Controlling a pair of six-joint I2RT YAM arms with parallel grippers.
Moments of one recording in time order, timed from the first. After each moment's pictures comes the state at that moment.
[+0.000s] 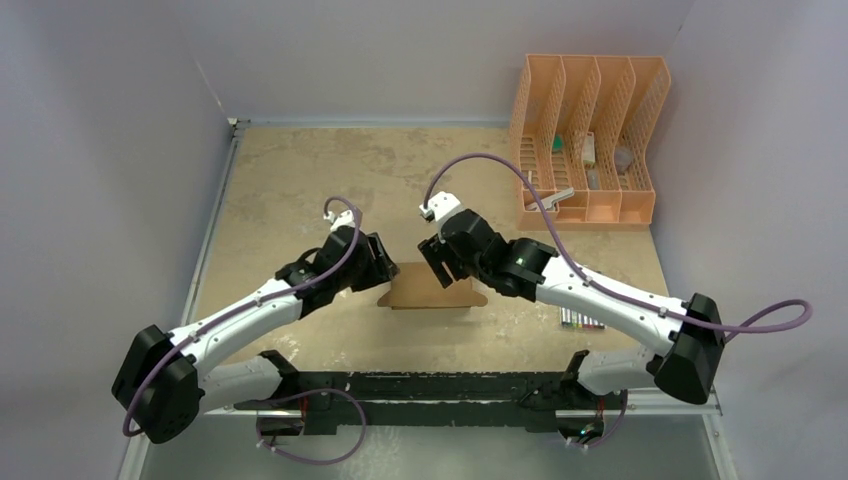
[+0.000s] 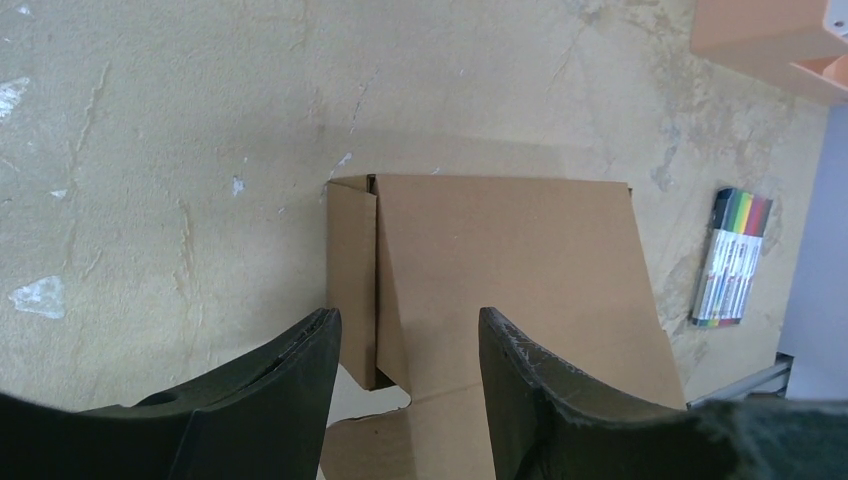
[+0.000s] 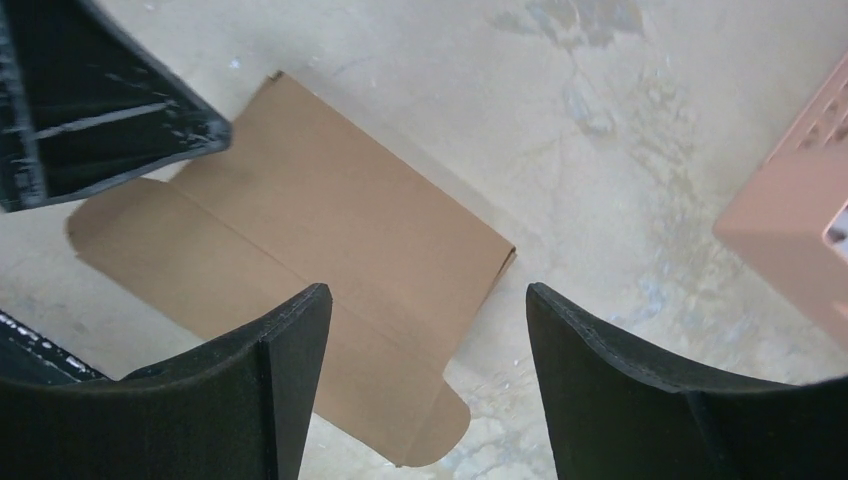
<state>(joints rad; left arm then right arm) -0.68 1.11 0.66 -0.28 -0.11 -0.91 1.00 1.30 1.12 -0.56 0.35 0.11</state>
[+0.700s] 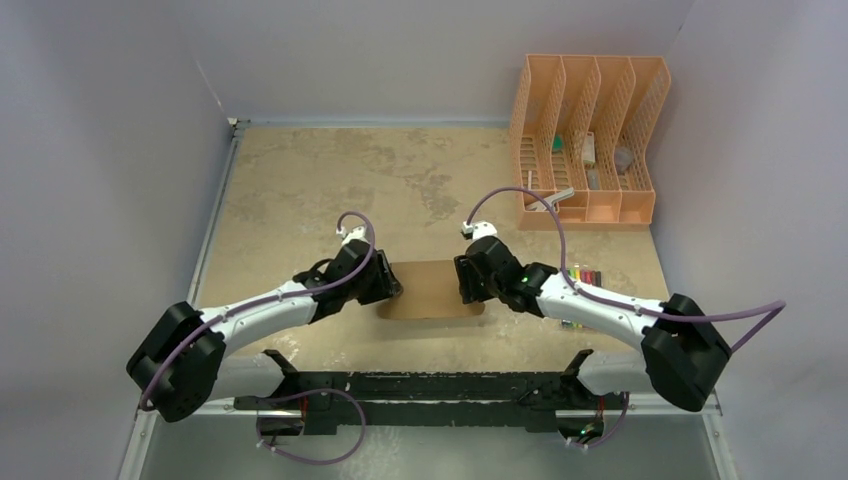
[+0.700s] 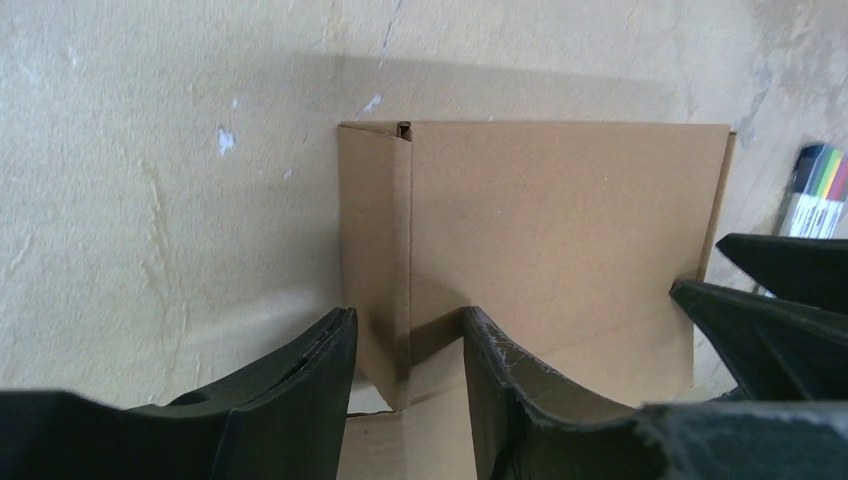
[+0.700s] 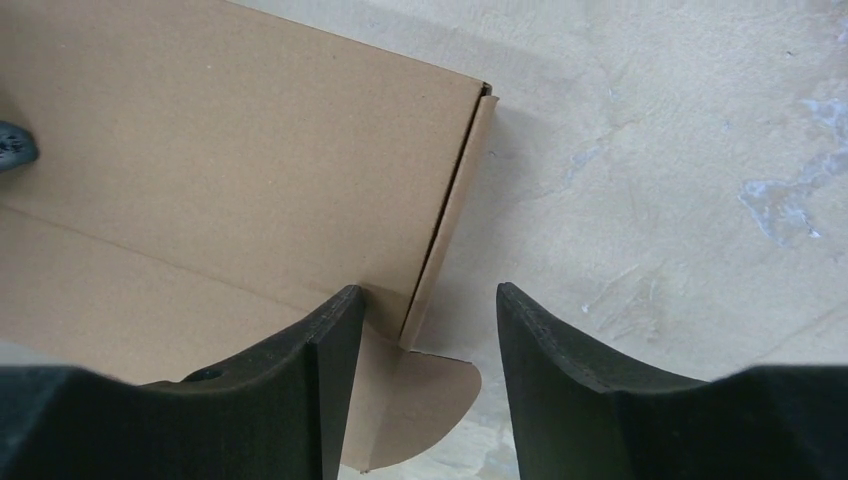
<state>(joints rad) -0.72 1.23 0.55 -0.15 -0.07 -0.91 0.83 1.29 0.70 -0.33 0.23 0.45</state>
